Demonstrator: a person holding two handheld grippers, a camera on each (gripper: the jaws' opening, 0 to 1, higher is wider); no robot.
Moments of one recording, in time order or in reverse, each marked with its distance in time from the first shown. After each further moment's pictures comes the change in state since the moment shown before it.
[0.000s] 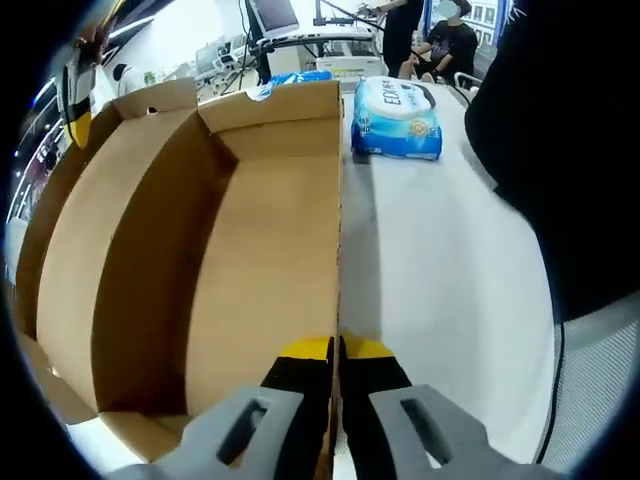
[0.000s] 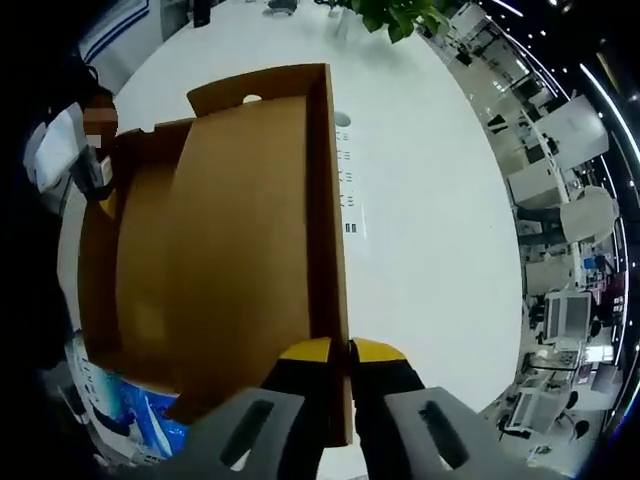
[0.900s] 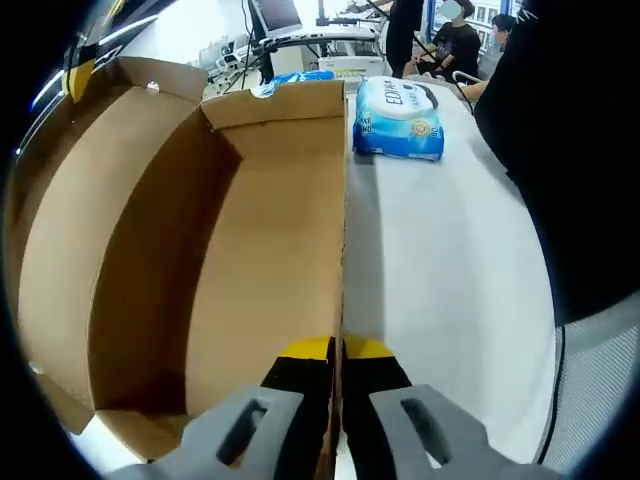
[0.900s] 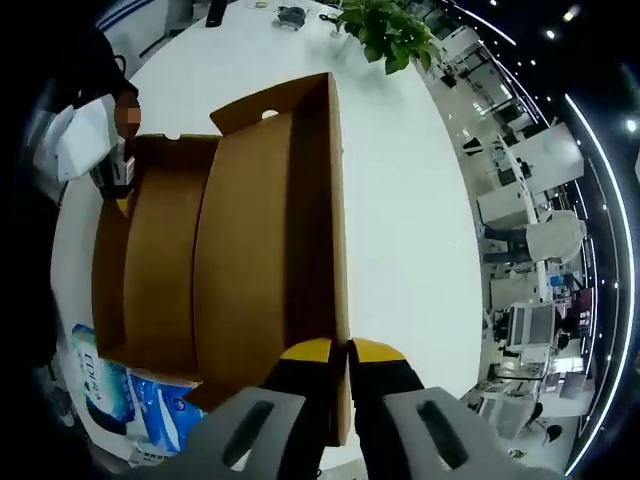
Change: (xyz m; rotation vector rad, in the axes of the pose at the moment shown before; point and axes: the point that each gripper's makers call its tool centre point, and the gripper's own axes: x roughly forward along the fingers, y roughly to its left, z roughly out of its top) left arm 0.001 -0.002 0.001 0.002 0.005 0.010; right arm -0.060 0.018 0.010 -0.075 -0.047 -0.161
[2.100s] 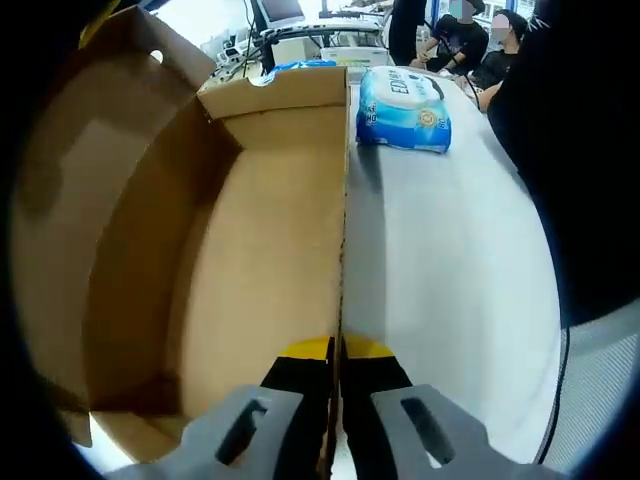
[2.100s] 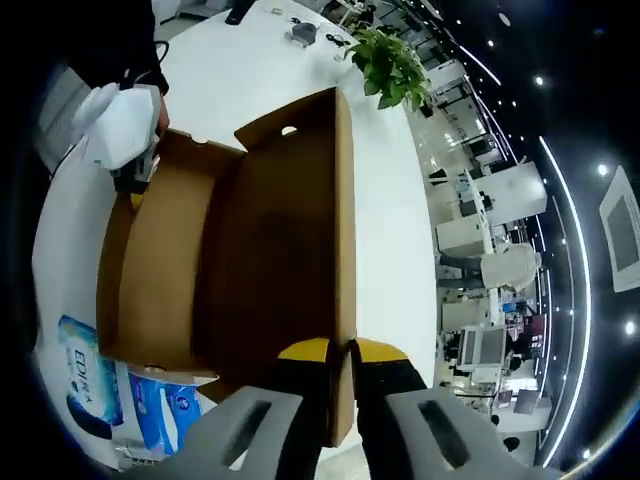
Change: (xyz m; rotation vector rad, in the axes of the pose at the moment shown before) left arm 0.008 -0.001 -0.006 -0.014 0.030 0.007; right arm -0.042 0.023 0.012 -0.096 -0.058 -0.226
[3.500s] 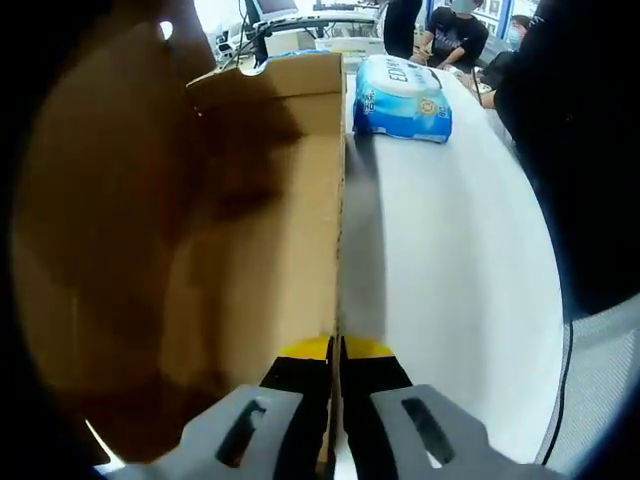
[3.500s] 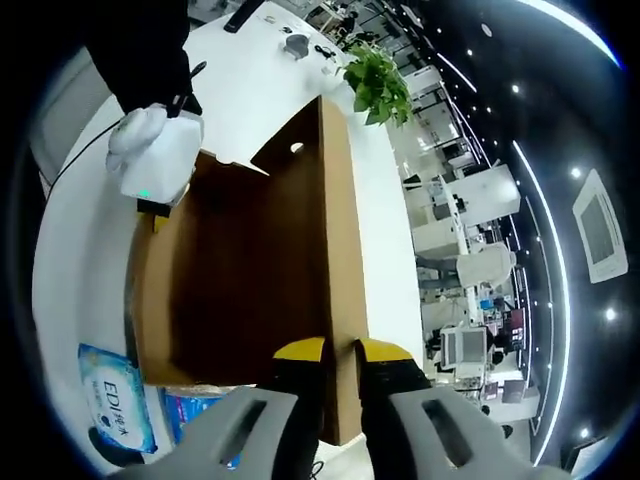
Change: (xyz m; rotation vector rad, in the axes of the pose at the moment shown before) left arm 0.008 0.004 0.000 0.002 0.027 -0.027; right arm -0.049 0.046 0.014 0.043 -0.026 -0.114
